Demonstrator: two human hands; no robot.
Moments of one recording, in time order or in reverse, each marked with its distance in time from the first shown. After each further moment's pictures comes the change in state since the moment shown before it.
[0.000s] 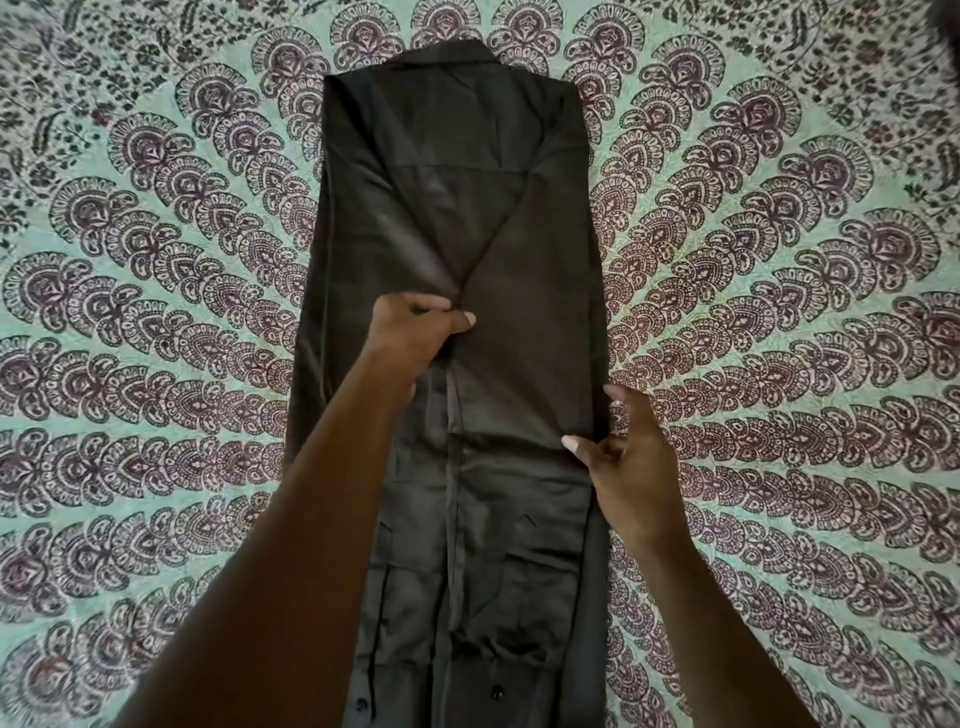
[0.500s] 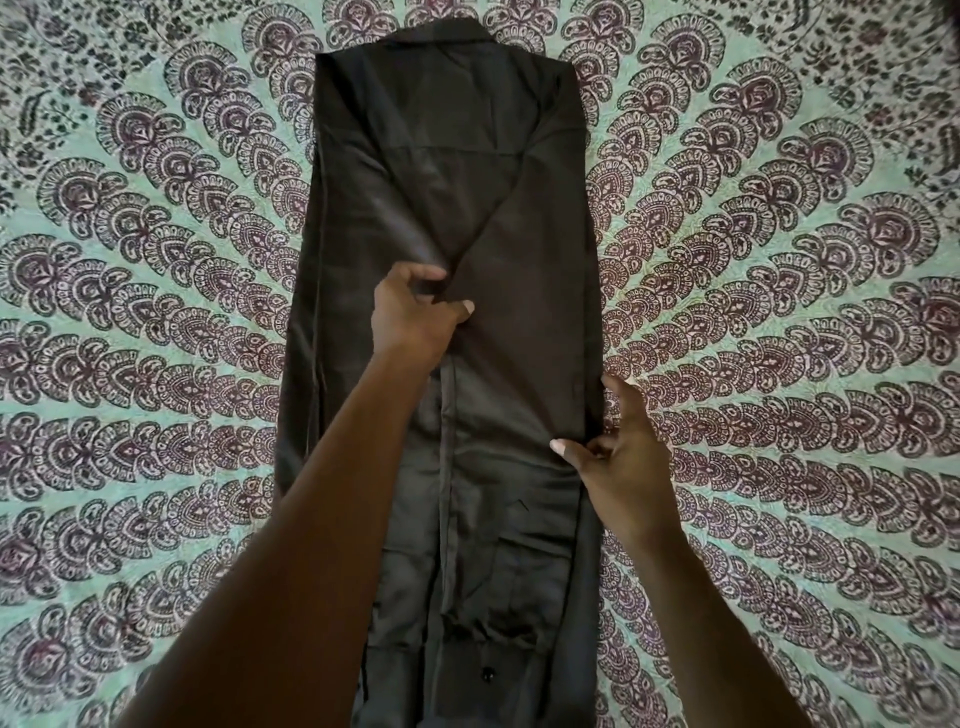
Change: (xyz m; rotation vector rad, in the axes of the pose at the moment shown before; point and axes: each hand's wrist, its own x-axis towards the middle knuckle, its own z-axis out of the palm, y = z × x) left_hand 0.002 -0.015 0.015 0.026 0.162 0.171; right_hand -0.008 0.013 -0.001 -0.058 -0.040 0.030
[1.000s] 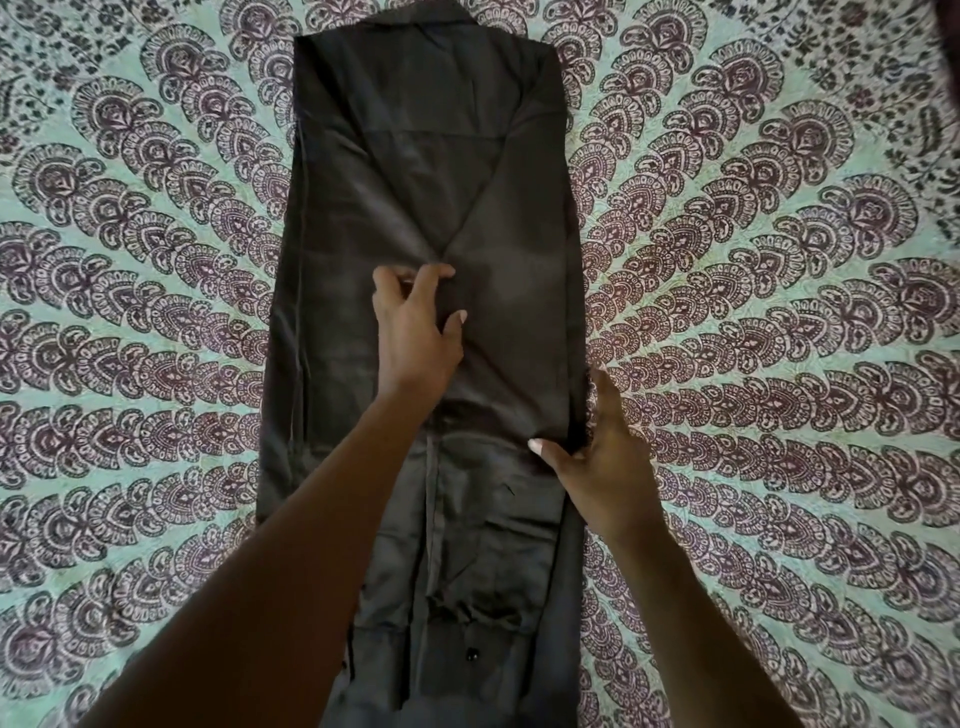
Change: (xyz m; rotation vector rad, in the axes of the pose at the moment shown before) left_hand -0.035 -0.030 0.012 0.452 0.041 0.513; right_hand -0.013 0.004 -0.003 -0.178 -0.032 0.021
